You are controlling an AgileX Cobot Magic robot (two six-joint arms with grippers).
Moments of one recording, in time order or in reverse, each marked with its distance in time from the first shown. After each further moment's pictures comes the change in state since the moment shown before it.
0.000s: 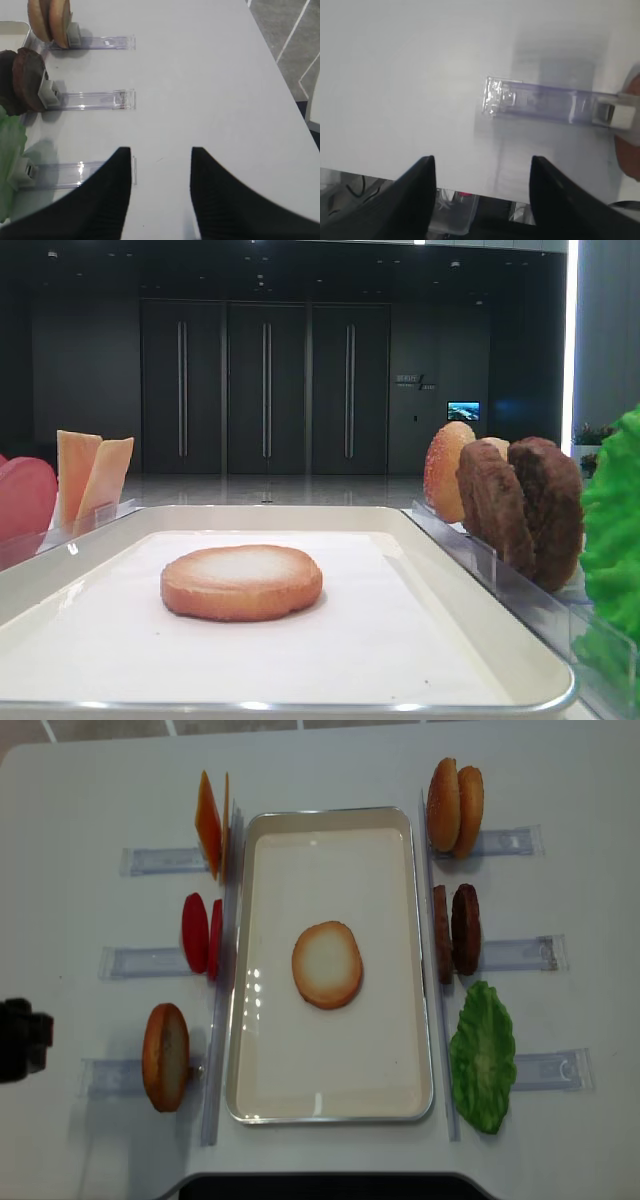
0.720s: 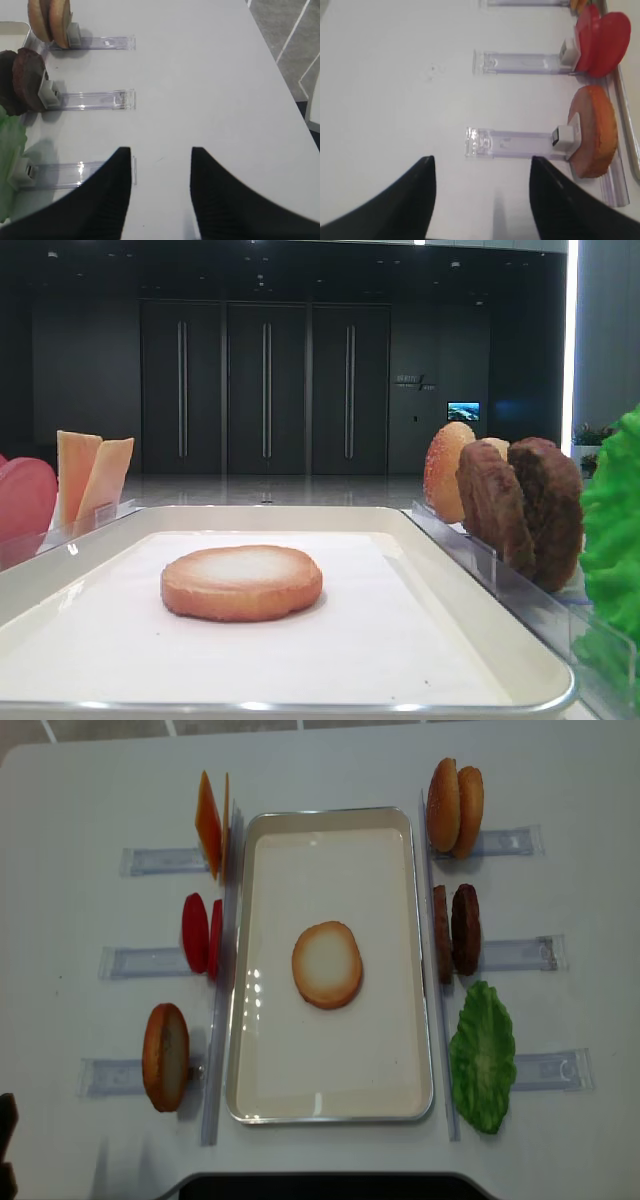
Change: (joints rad) left arm 0.000 -0.813 0.176 -0.073 -0.005 0.115; right arm 0.000 0.000 0.000 0.000 0.000 0.000
